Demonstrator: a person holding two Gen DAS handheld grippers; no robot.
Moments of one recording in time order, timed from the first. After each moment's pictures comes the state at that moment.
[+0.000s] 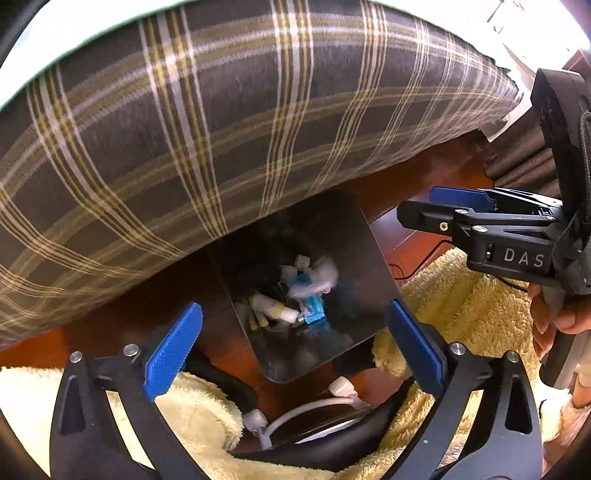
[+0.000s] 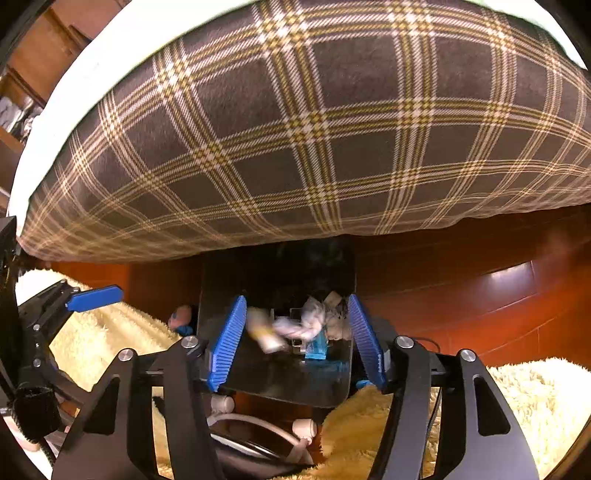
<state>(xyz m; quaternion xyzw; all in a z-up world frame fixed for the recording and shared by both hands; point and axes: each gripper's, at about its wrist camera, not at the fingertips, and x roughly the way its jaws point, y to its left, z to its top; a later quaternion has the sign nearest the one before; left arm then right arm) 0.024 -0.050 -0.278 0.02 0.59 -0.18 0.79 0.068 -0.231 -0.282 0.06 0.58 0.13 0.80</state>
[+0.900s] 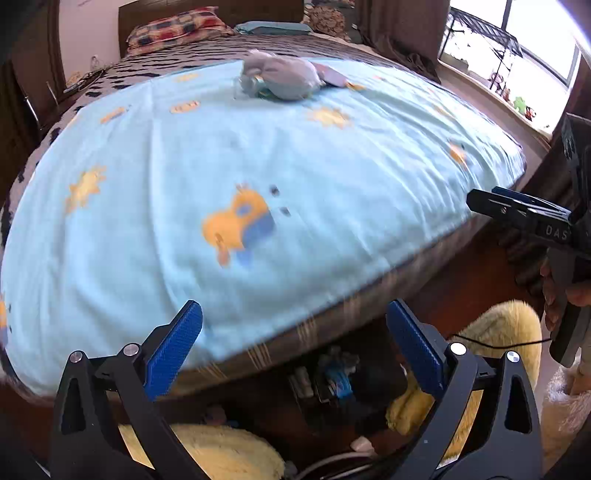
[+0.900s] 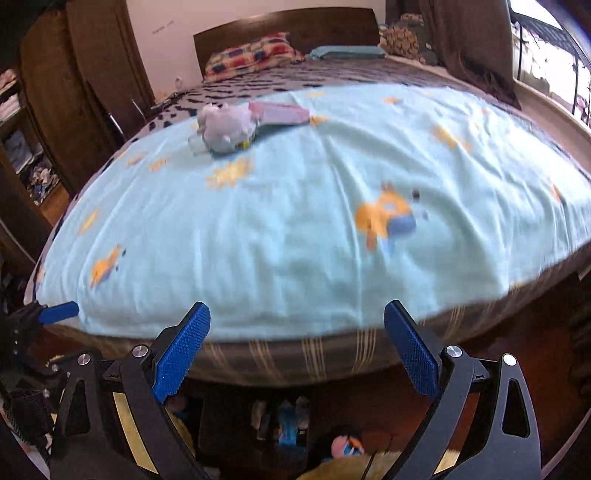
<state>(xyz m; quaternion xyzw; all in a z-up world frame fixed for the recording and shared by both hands) 0.073 -0.007 -0.138 0.02 0.47 -0.13 0.87 0.108 -0.265 -0.117 0.04 0.41 0.11 0.90</state>
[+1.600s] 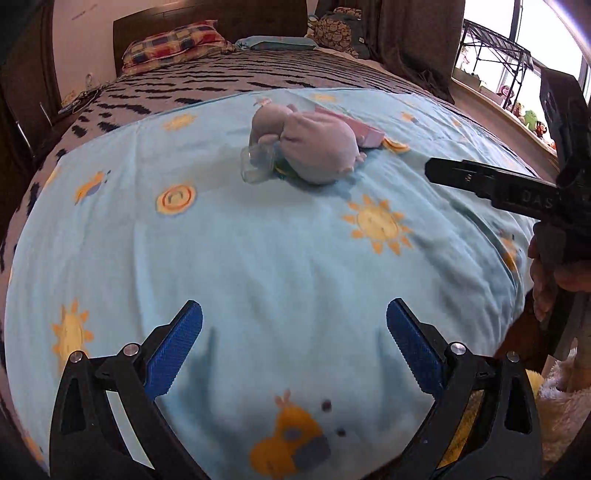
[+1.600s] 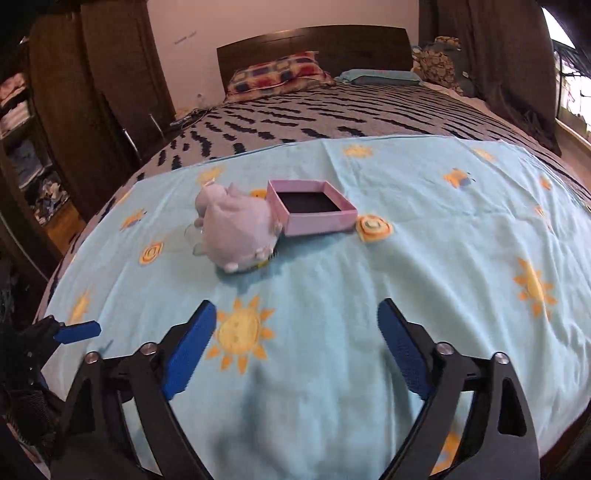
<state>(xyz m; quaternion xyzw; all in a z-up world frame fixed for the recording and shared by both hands) 0.204 -0.012 -0.113 0.03 0.44 -0.13 0.89 0.266 -0.213 -0.089 0.03 0.38 0.16 0.91</state>
